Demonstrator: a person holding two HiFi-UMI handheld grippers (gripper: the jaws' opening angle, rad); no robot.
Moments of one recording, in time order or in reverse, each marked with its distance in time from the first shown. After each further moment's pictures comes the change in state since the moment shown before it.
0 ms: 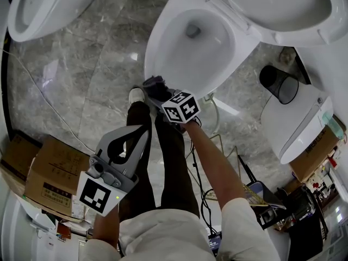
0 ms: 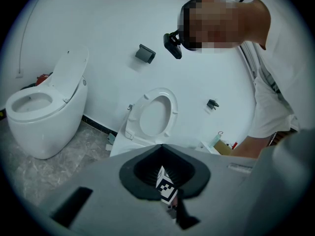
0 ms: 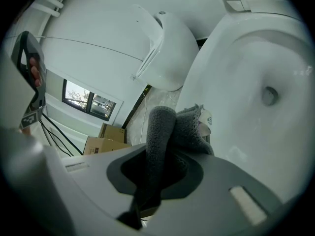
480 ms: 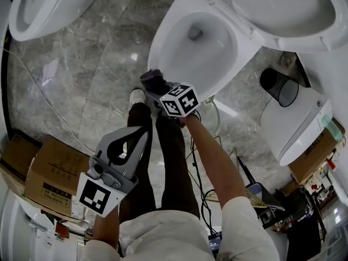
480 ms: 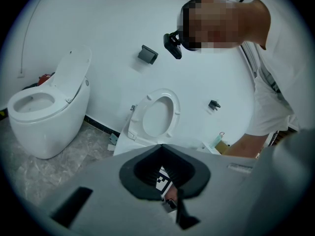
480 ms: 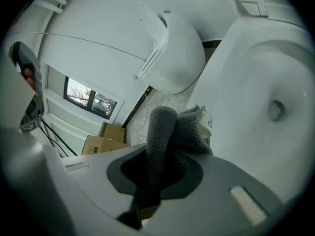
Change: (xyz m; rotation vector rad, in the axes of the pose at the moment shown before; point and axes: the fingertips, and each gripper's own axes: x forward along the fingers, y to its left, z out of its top) left arm -0.004 0.014 0.003 -0.008 -0.003 0.012; right arm 0.010 -0.002 0.039 -0.049 0.010 0.007
